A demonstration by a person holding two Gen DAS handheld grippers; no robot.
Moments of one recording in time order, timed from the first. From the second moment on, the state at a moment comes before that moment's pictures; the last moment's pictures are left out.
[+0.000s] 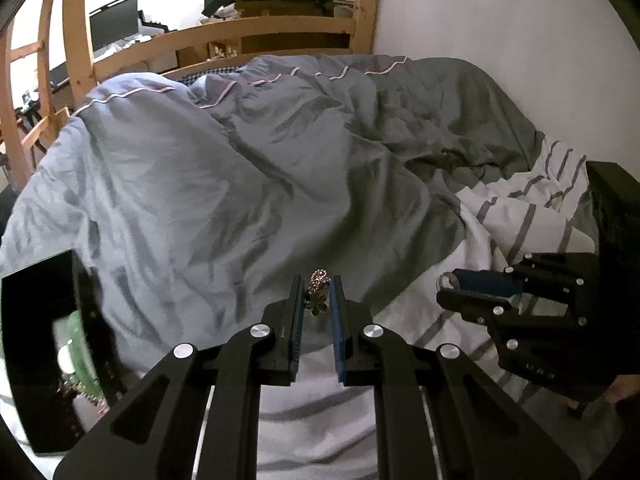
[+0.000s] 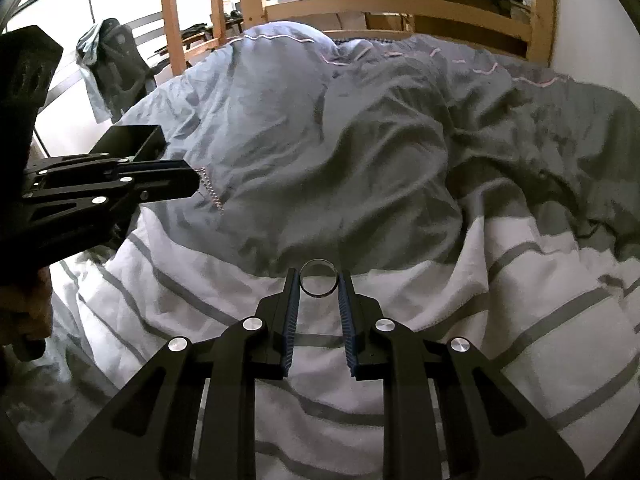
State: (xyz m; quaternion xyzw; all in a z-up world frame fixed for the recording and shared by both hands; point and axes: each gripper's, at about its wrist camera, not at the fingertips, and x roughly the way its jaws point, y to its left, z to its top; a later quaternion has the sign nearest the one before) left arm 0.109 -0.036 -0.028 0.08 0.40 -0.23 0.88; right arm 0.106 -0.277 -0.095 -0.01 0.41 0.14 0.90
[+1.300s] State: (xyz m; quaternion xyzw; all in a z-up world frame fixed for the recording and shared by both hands) left arm 0.085 0.142 0.048 -0.01 0.35 -0.09 0.93; right arm 0.097 -0.096 -0.019 -0.11 0.36 0.25 0.89
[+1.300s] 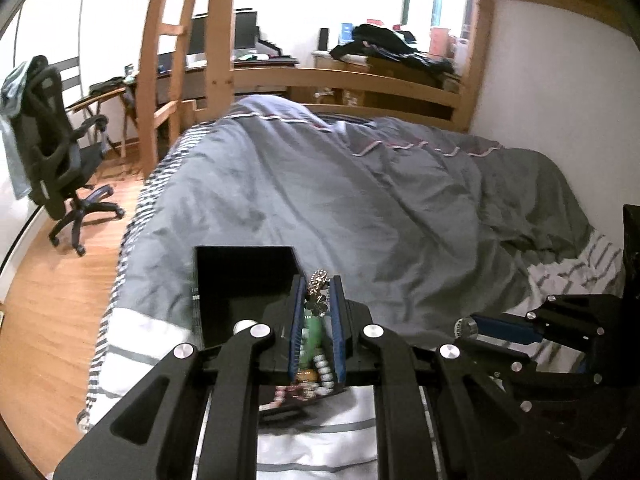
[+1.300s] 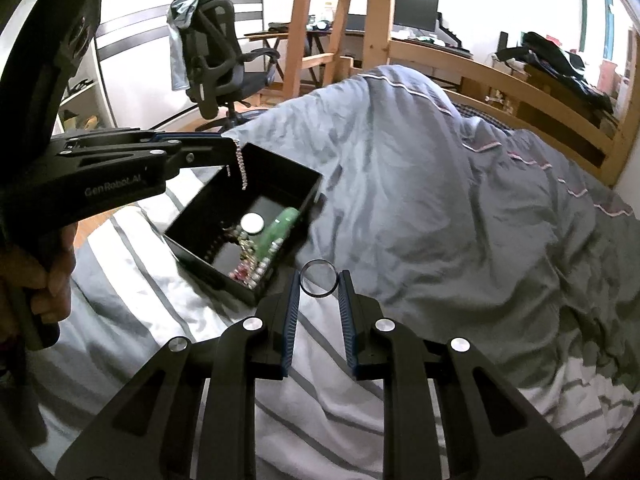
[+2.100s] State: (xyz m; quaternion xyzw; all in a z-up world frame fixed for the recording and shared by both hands) left arm 0.108 0.203 -0.014 -0.04 0.43 -0.01 0.90; right arm 0.120 -0.010 -0.073 -0.14 0.40 0.32 0.85
